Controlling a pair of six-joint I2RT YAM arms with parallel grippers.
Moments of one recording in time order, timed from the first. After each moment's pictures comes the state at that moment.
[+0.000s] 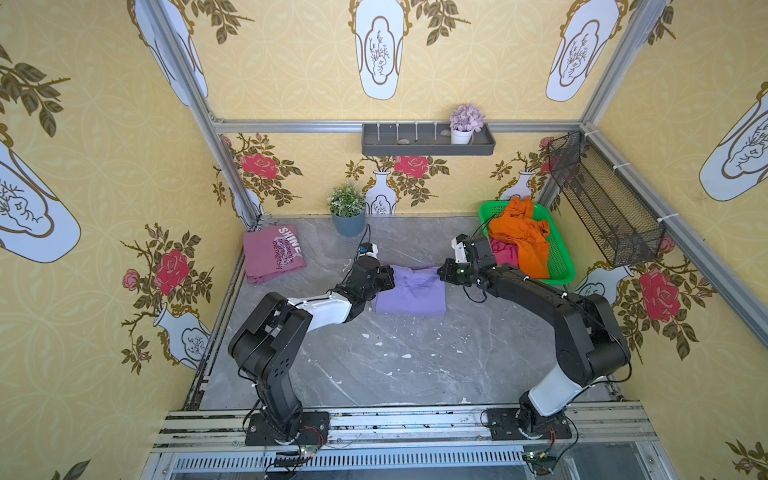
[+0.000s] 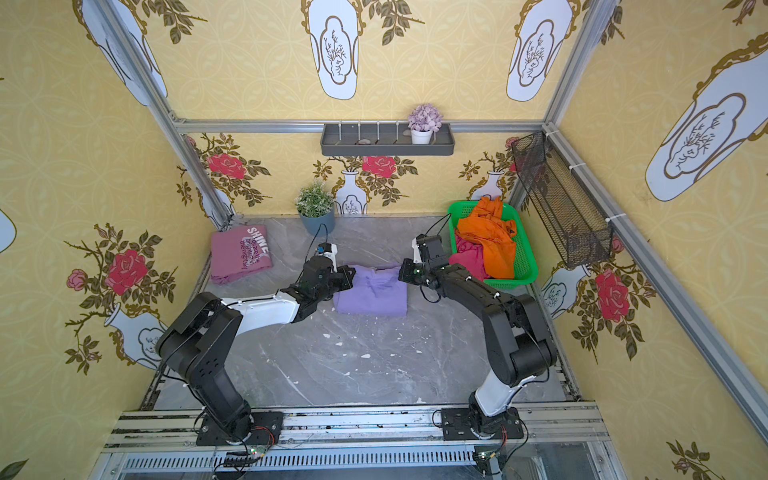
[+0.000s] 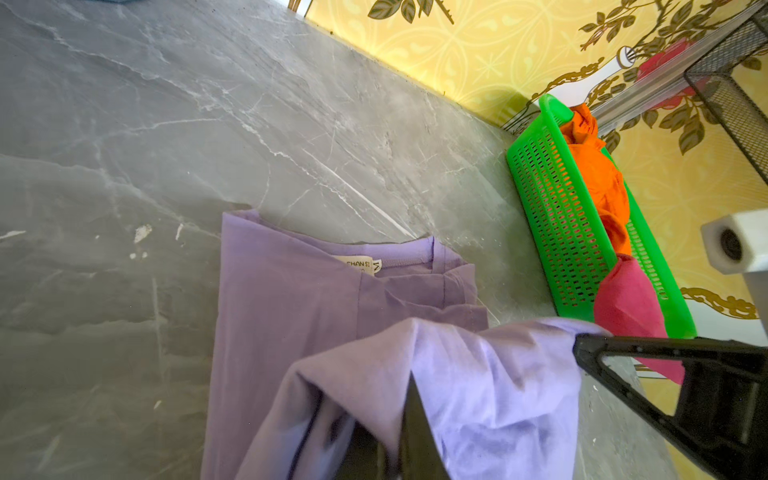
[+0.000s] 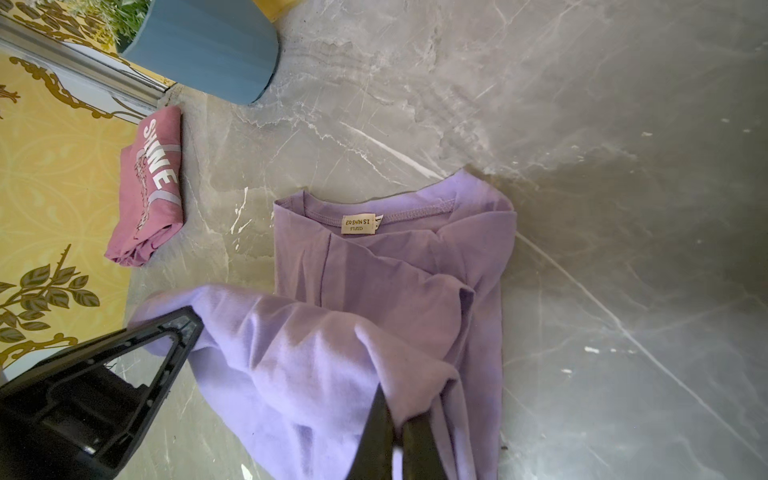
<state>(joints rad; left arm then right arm) -0.59 1.78 0.90 0.39 0.04 -0.69 0.44 1.68 1.05 -0.16 -0.29 0.53</state>
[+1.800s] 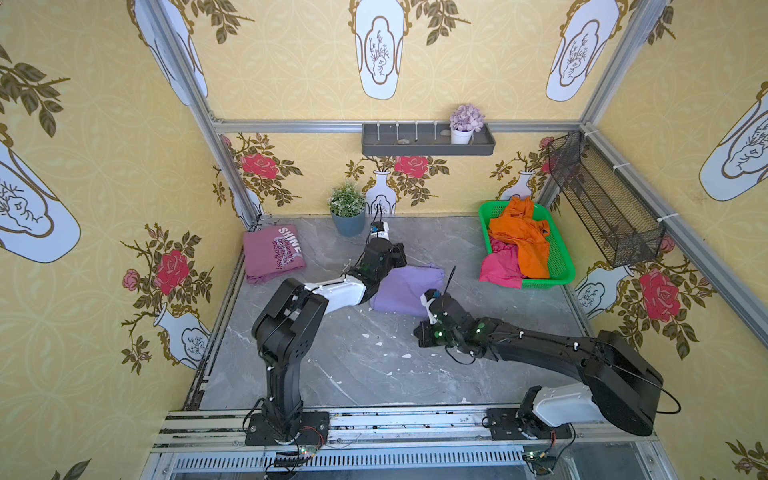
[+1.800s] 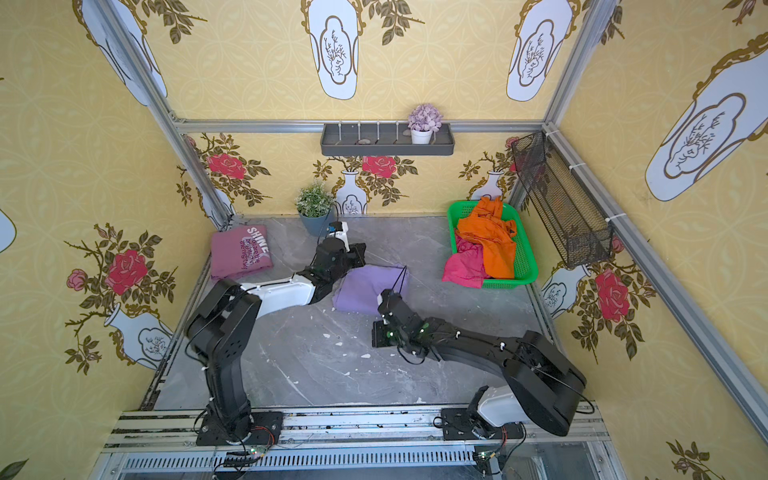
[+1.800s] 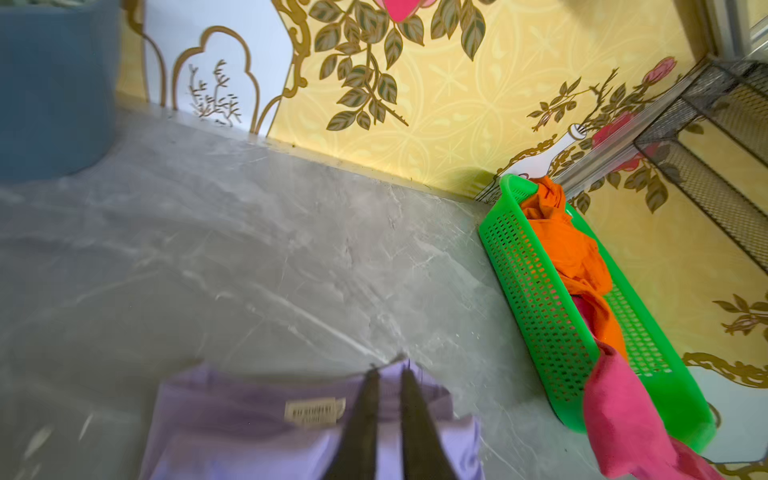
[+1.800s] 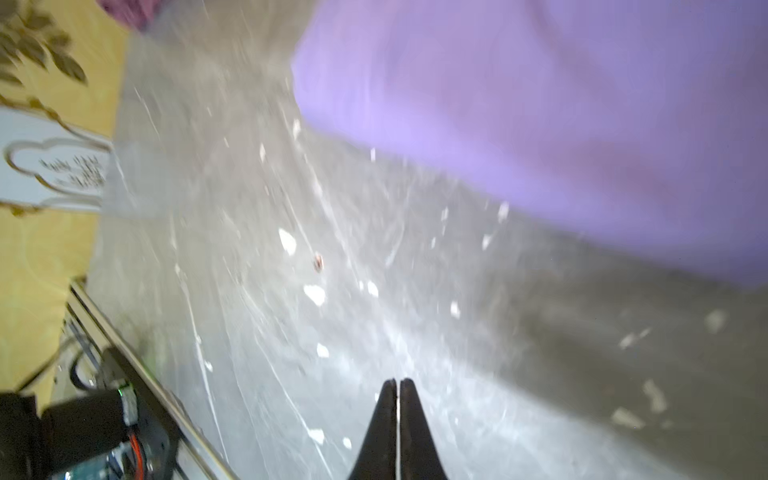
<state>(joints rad) -0.59 2.01 1.25 0.43 -0.01 -0.57 1.00 1.38 0.62 -0.12 -0.10 0.75</state>
